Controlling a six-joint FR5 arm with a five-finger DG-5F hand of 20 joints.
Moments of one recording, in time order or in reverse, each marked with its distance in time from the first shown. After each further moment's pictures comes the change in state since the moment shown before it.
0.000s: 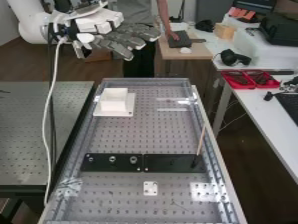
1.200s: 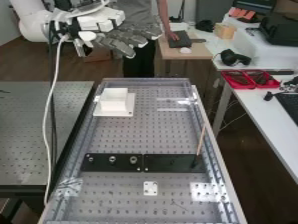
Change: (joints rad) arm 0.005 -0.005 0.018 -0.023 -0.001 0.003
